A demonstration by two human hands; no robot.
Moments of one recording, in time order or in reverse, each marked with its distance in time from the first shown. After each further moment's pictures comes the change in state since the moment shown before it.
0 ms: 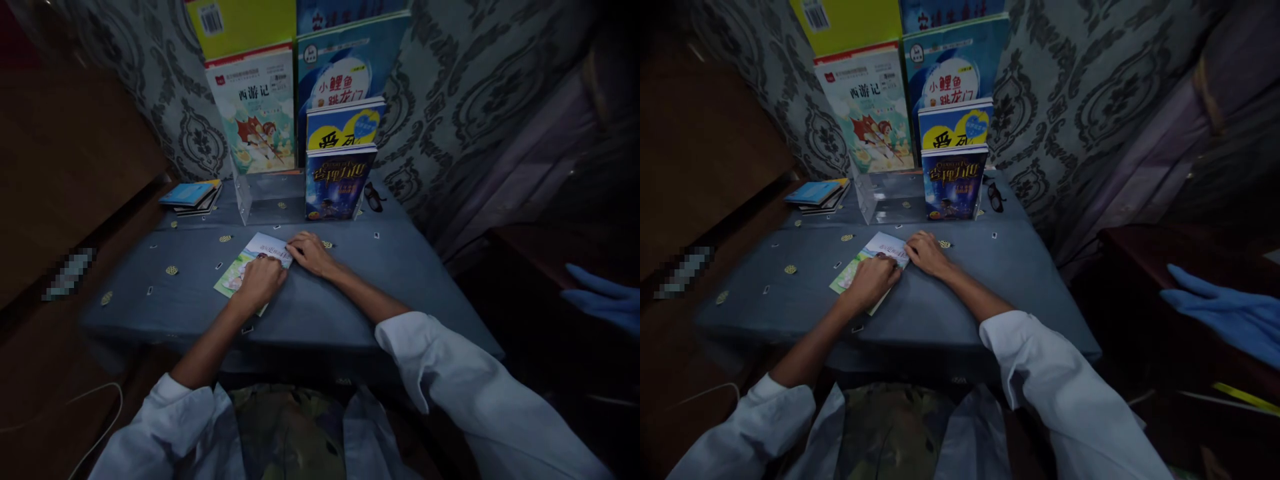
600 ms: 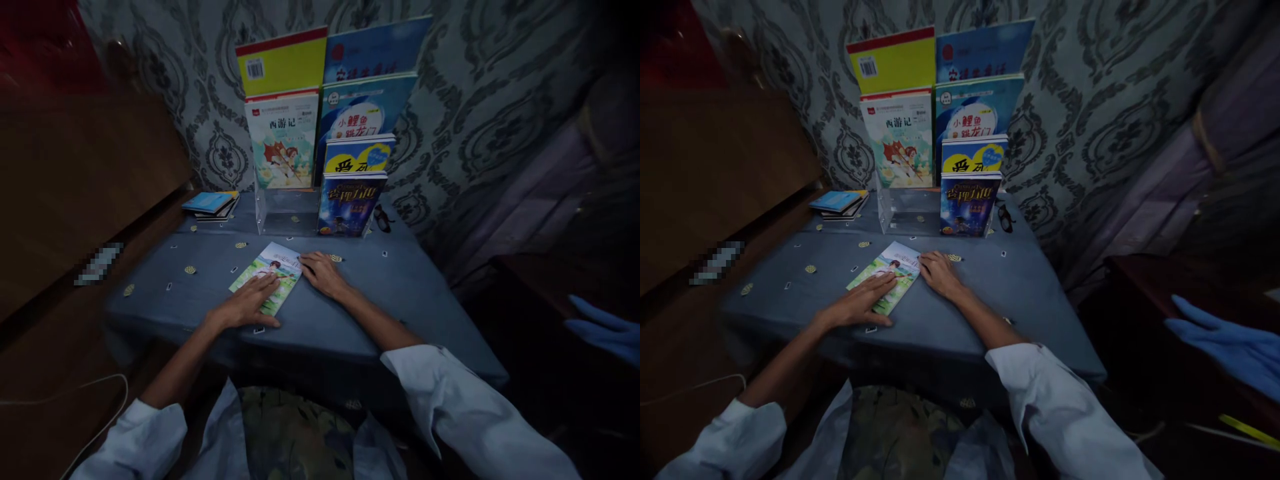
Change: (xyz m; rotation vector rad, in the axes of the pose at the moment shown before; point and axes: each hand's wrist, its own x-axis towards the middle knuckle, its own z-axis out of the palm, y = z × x) left_hand -0.054 -0.077 0.041 -0.338 -0.097 0.366; right_hand -0.021 -0.016 0.002 -0.166 -0.047 0.024
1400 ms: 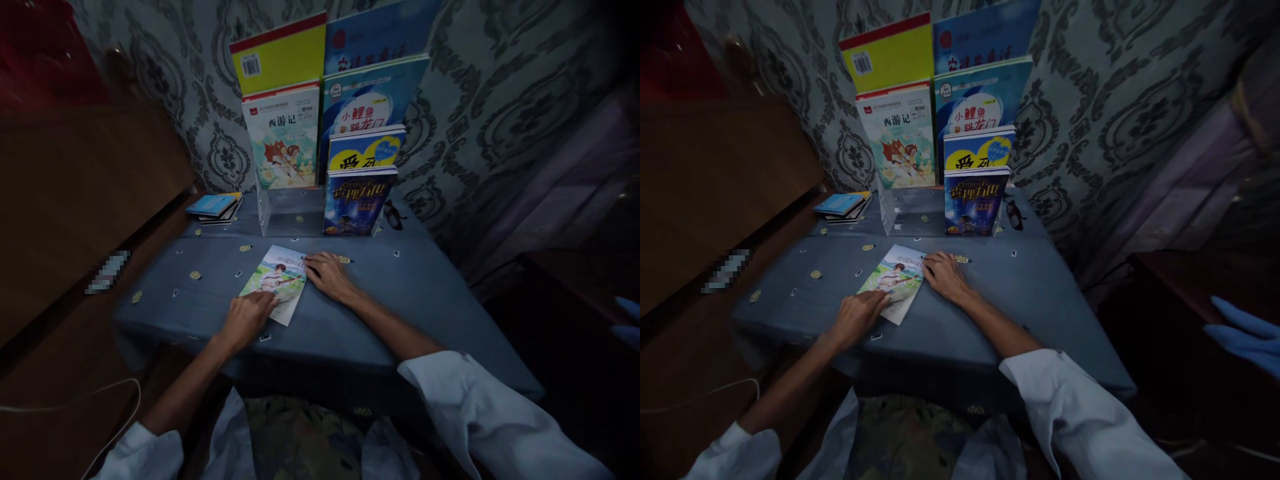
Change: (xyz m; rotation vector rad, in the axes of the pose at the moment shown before) left_hand -0.010 0.029 0.007 0.257 0.343 -0.216; right_hand 0.004 -0.005 -0.007 0.000 0.001 -0.003
